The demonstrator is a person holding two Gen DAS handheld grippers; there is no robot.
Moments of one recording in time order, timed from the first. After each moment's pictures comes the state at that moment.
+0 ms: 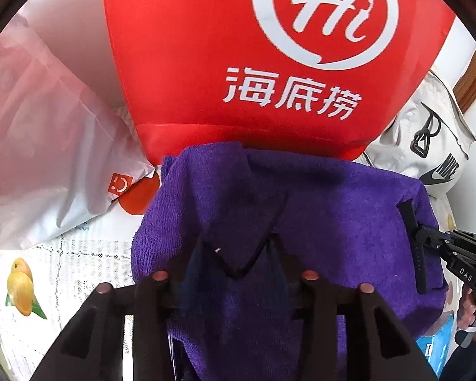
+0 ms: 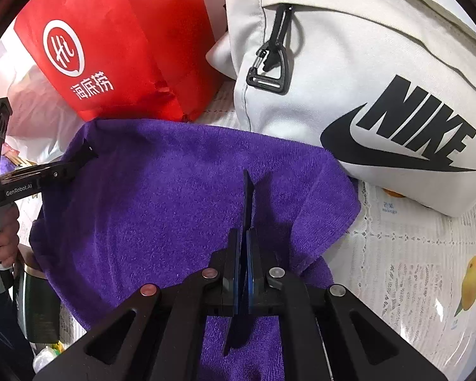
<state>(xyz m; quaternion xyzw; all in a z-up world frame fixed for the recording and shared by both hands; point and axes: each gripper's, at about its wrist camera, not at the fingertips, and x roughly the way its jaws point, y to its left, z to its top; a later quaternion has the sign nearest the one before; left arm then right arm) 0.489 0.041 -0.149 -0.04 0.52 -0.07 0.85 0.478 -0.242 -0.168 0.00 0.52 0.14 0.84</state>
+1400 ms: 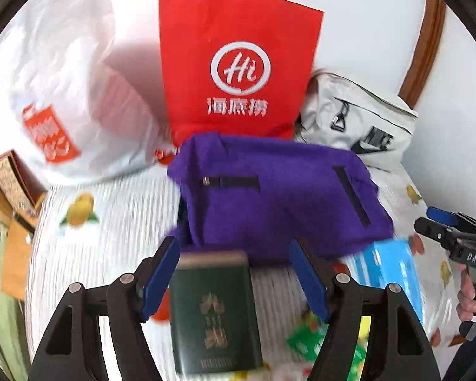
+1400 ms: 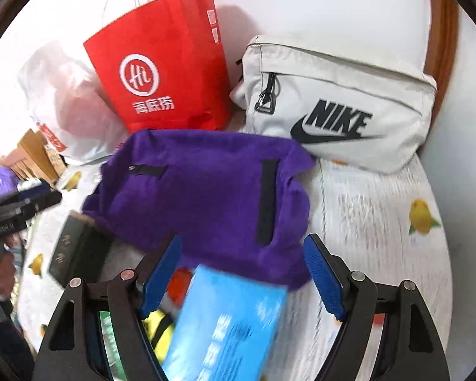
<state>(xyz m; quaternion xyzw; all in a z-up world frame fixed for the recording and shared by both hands) 0.301 0.034 -0.062 -0.03 0.45 -0.06 0.89 0.320 -0.253 -0.075 0.02 0.46 0.11 0.88</state>
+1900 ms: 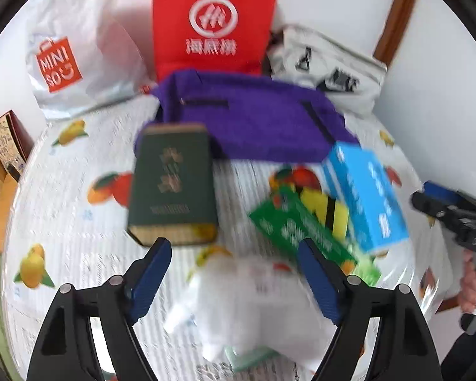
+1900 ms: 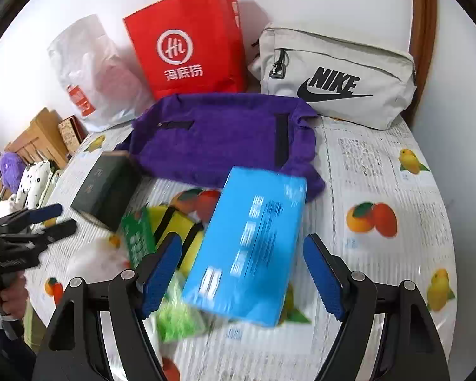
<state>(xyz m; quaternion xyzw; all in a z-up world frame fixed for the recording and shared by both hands) 0.190 0.008 -0.106 -0.03 0.48 -0.08 0.87 0.201 -0.233 -0.087 0.00 0.45 0.11 0.88</state>
